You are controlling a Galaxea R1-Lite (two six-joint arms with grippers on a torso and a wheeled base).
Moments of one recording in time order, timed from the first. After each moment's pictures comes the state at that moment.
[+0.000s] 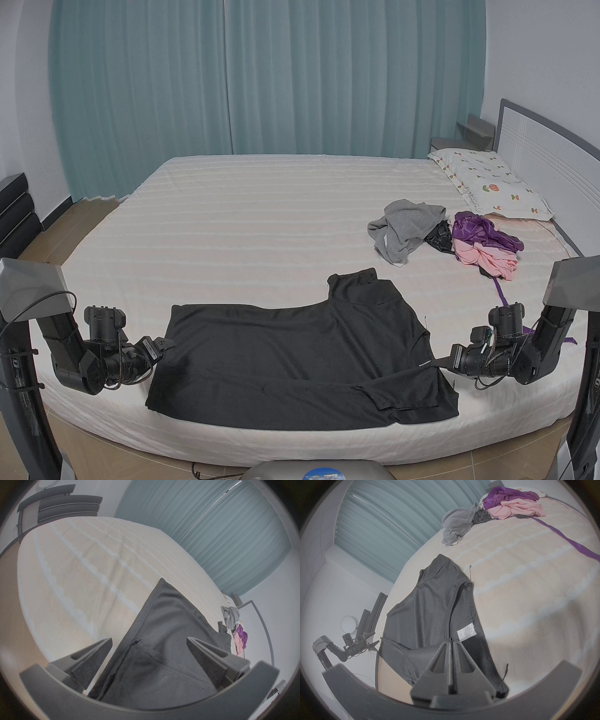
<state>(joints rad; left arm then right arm) 0.05 2.24 -0.50 -0.99 -0.15 -0.67 0.06 2.29 -0.53 -0.95 0.44 0.43</state>
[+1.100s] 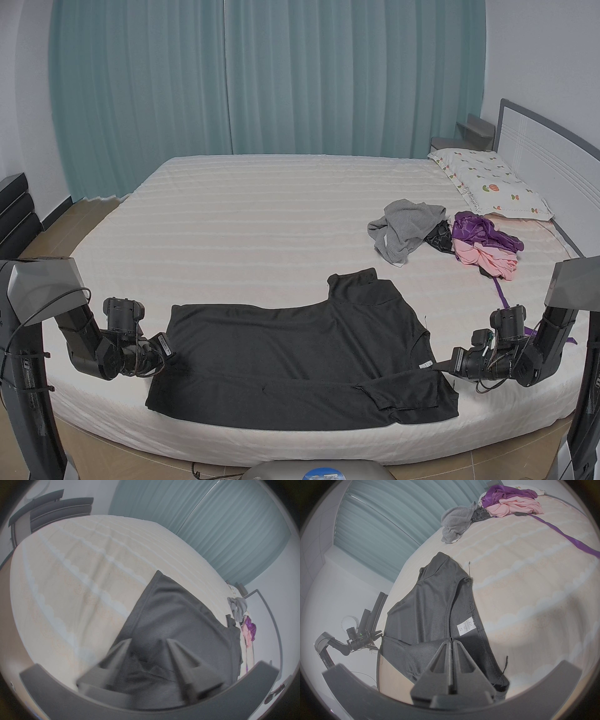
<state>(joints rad) 0.00 2.30 -0.69 -0.79 -0.09 -0.60 0.06 2.28 -0.50 -0.95 0.45 0.44</state>
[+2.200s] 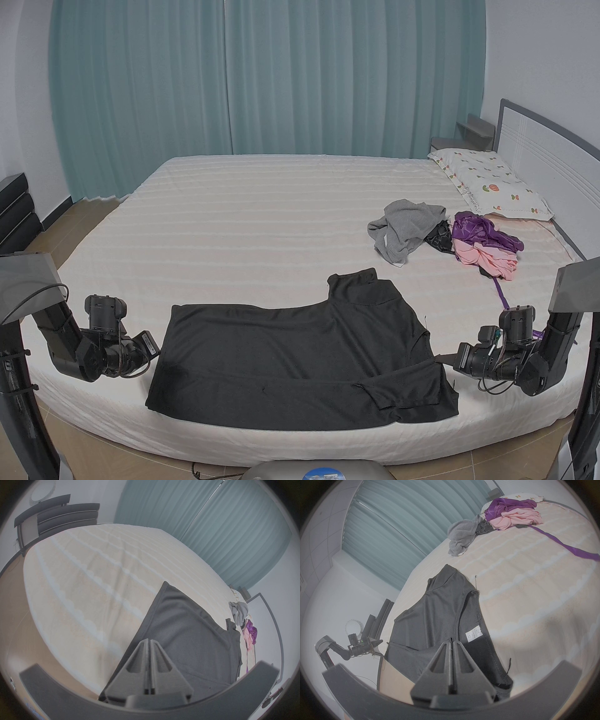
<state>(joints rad) 0.04 2.17 -0.57 -0.79 -0.07 -0.59 0.06 2.25 -0.40 -1.17 0.44 0.49</state>
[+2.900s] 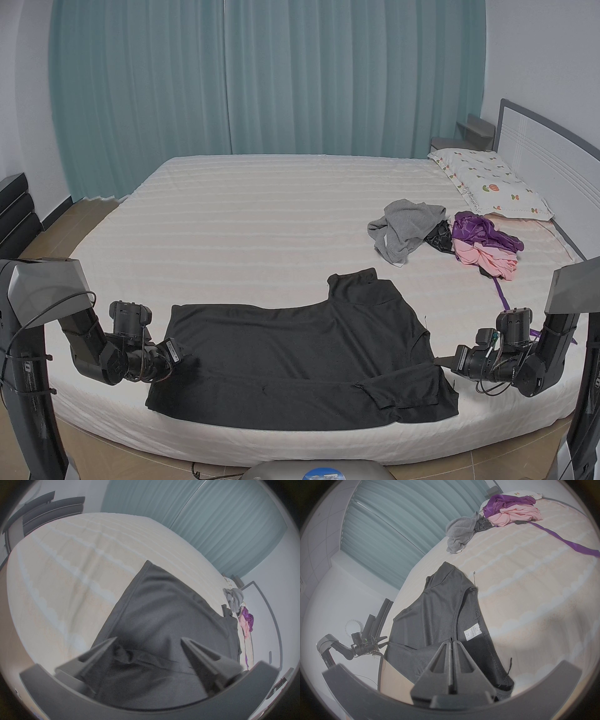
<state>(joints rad) -0.04 2.29 -0.66 -0.79 -0.12 -0.58 0.07 2.28 -0.41 -1.17 0.45 0.50</state>
